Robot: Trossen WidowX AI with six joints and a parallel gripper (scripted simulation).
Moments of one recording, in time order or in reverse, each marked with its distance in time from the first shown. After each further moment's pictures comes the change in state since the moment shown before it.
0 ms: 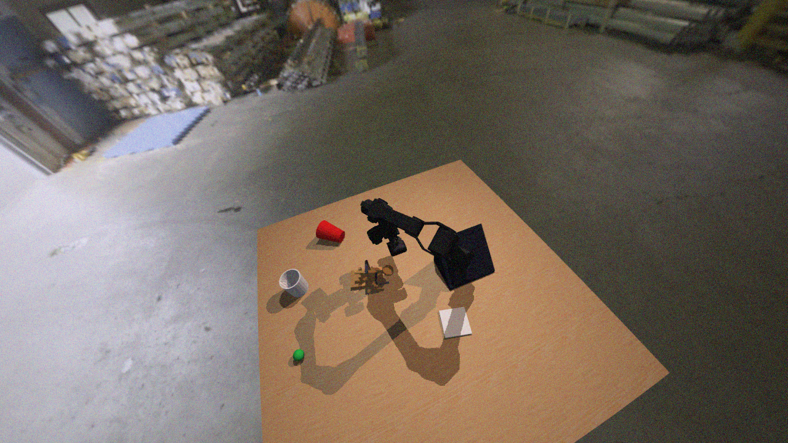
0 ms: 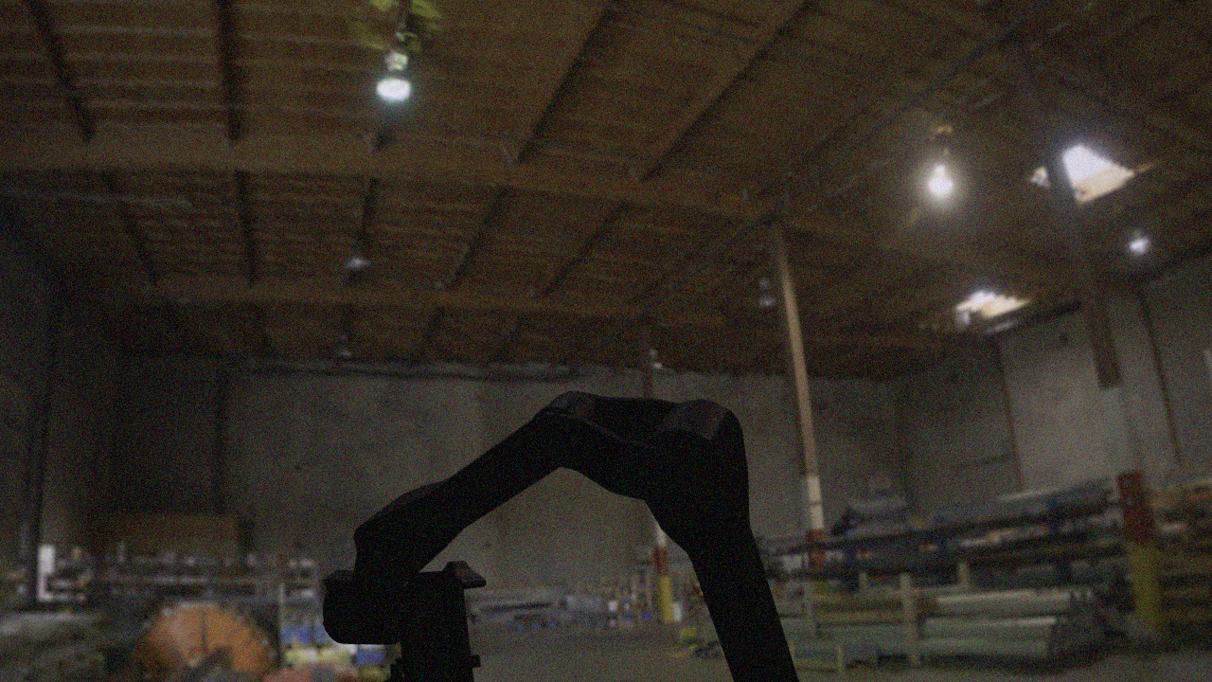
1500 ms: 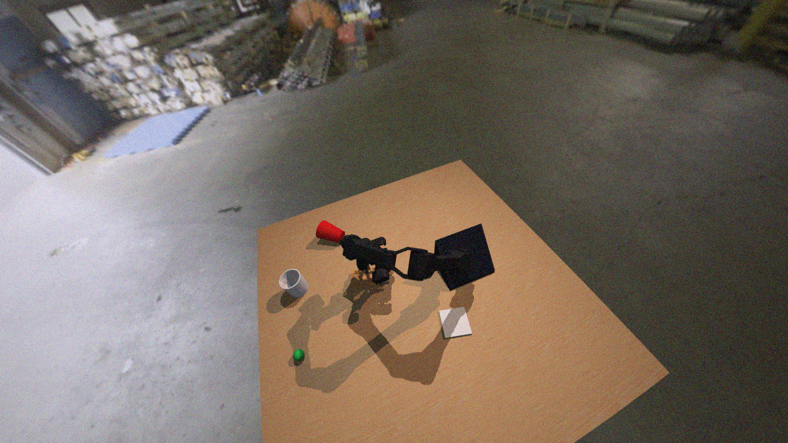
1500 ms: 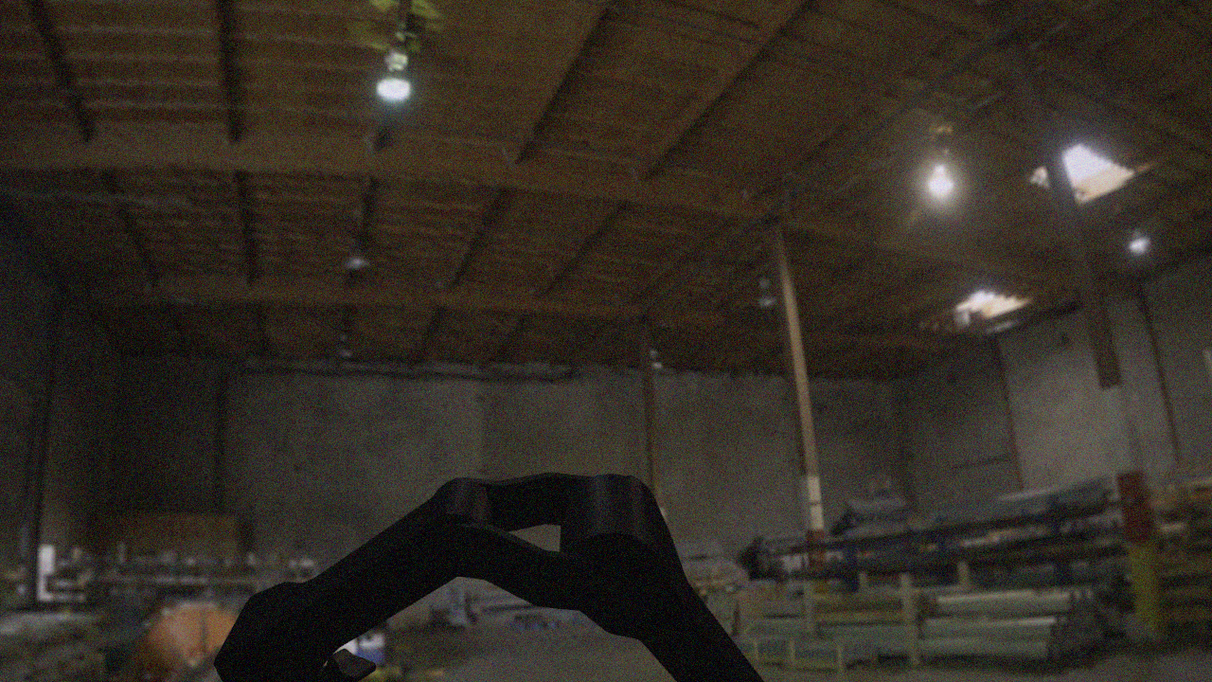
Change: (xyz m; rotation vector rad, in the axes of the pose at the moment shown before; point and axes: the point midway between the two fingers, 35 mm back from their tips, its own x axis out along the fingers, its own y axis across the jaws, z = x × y) arm 0.059 0.056 0.063 0.226 0.292 0.034
